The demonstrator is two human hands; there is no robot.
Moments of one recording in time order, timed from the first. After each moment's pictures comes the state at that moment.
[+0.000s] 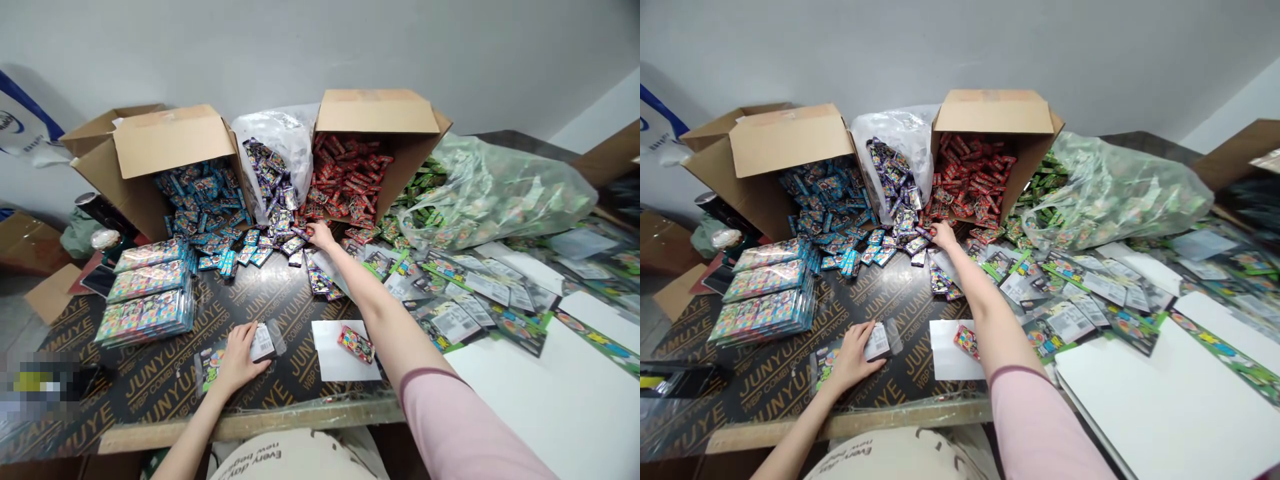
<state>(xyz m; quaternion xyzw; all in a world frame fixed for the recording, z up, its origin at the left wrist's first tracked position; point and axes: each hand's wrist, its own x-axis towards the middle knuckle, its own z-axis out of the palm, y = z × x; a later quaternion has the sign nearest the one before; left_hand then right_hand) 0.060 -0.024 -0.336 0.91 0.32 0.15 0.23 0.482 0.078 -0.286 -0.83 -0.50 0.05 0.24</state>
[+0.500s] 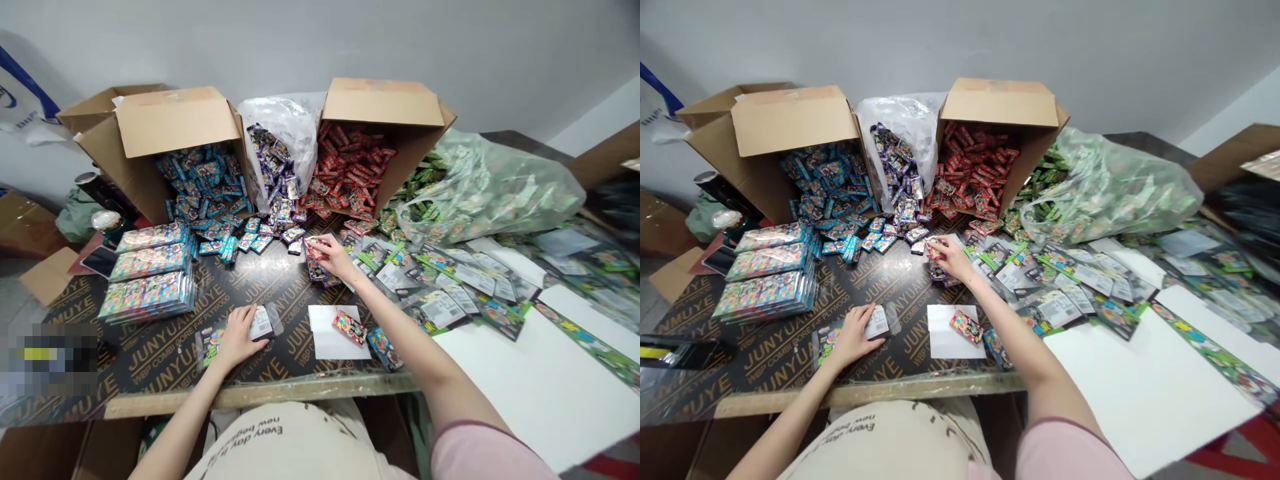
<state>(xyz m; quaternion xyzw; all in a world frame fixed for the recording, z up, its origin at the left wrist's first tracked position) 0.055 -0.023 -0.344 0.91 0.30 0.18 0.21 0.429 -0.047 -0.287 -0.62 -0.70 0.00 0.36</state>
